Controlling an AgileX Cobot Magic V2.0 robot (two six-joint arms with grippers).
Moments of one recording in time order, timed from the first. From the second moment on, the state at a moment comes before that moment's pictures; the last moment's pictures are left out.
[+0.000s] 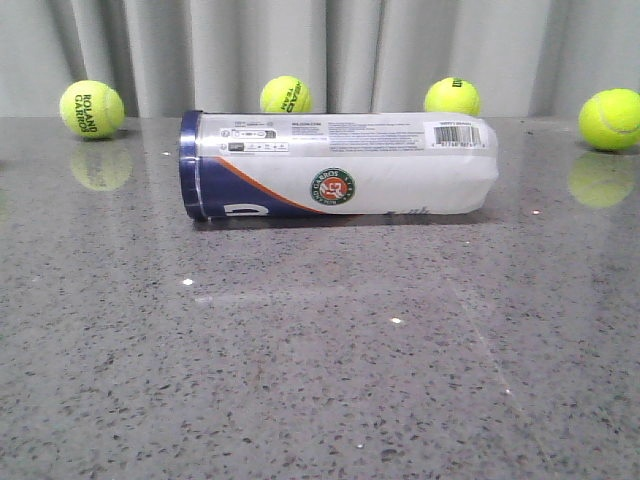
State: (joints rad) left arm 0.02 0.00 0.00 -0.08 0.15 0.02; right arm 0.57 0.26 -0.46 -0.05 0.63 0.11
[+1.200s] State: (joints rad) left arm 0.02 0.56 -0.61 -0.12 0.58 0.03; right arm 0.57 0.19 -0.40 -0.05 0.56 0.11
